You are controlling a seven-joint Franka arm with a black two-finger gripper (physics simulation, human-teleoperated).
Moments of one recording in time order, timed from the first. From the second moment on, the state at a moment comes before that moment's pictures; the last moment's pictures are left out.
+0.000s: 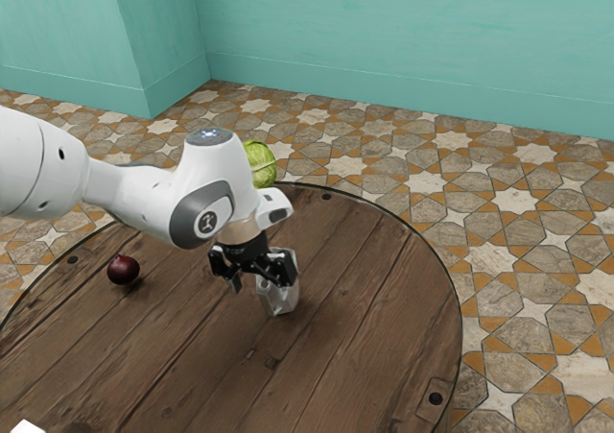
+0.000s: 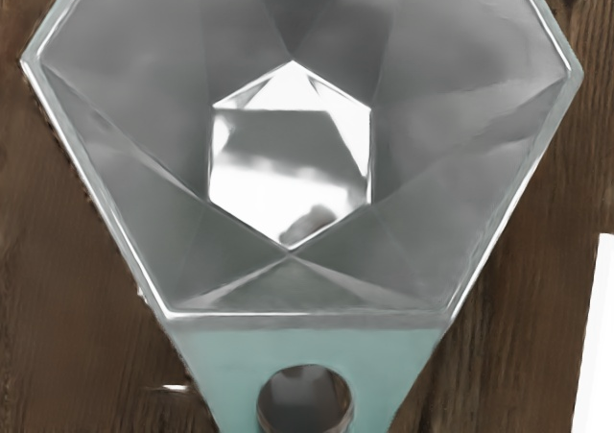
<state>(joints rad) -0.30 0.15 0.13 -2.21 -0.08 2.43 -0.30</state>
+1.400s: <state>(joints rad) -0.31 0.22 0.18 -2.18 0.13 2.71 -0.27</state>
